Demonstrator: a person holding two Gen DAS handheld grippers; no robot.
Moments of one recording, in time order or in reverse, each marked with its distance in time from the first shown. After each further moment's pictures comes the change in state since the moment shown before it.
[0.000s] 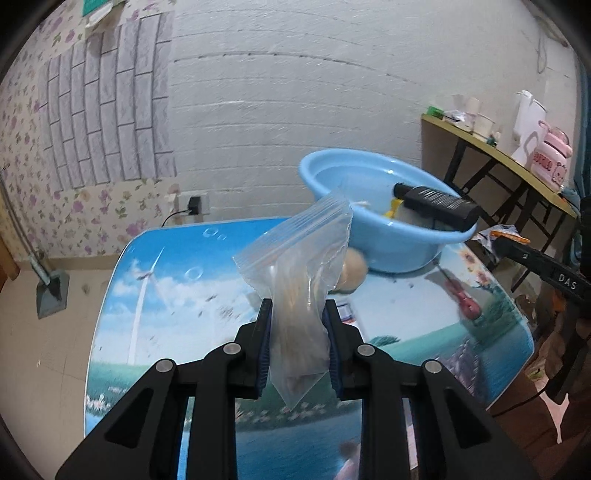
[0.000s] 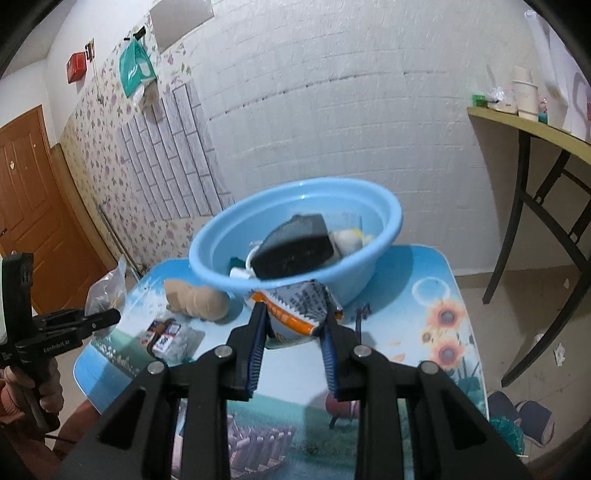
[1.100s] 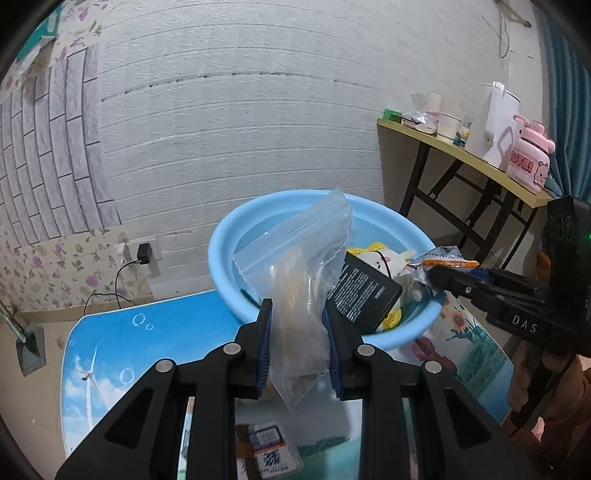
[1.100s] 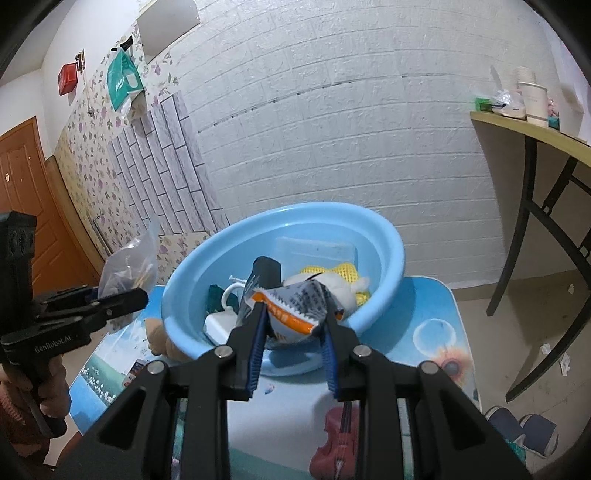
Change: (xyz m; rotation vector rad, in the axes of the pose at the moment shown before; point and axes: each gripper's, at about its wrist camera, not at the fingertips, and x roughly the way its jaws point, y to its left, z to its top) left arm 0.058 -0.063 0.081 0.124 -0.035 -0.117; right arm 0.040 -0.018 0.032 0.024 -0.018 0.002
